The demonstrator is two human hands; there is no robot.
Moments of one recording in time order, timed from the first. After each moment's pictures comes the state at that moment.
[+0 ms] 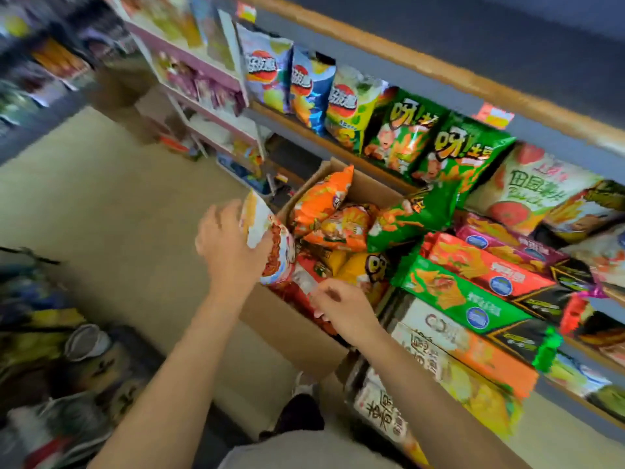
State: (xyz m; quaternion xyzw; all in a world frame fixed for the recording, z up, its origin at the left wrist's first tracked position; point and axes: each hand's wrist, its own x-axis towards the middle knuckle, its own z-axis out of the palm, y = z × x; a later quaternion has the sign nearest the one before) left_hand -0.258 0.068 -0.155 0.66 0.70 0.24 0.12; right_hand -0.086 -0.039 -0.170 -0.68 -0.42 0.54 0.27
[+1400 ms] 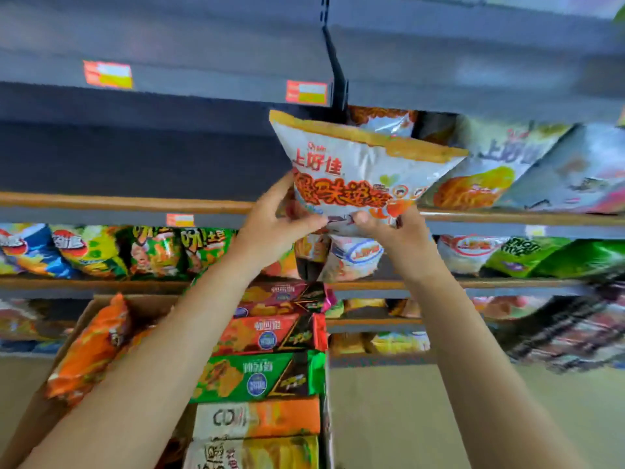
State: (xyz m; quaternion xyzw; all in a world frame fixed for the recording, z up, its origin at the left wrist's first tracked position) left_hand 0.179 0.005 0.005 0.75 0.17 0.24 0.59; right_hand 0.295 -0.170 0.020 -0.72 -0.30 0.16 0.60
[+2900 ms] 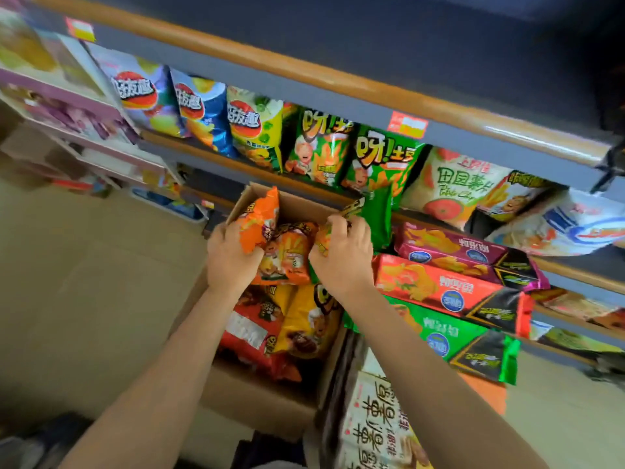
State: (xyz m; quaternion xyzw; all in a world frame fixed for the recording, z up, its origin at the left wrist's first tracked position) left_hand -0.129 0.190 -0.252 0.71 0.64 0.09 0.30; right_hand 0.034 0.076 -0.184 -0.85 -0.44 0.21 0.19
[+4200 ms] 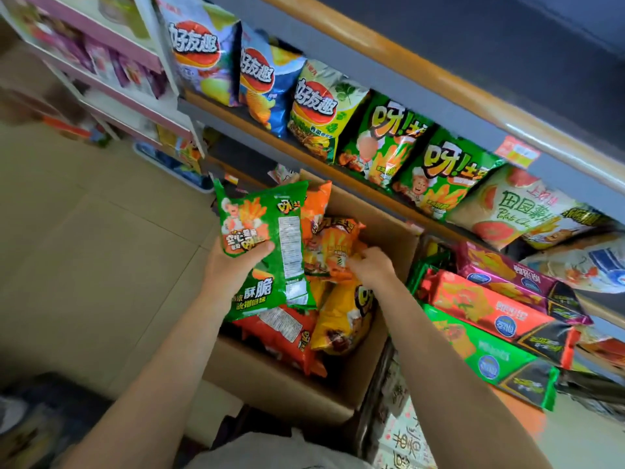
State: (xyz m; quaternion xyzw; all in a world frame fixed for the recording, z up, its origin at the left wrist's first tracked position) left_hand -0.233 0.210 -0.244 0.39 0.64 0.23 0.62; right_hand 0.010 0.139 -0.250 -0.88 -0.25 0.41 0.07
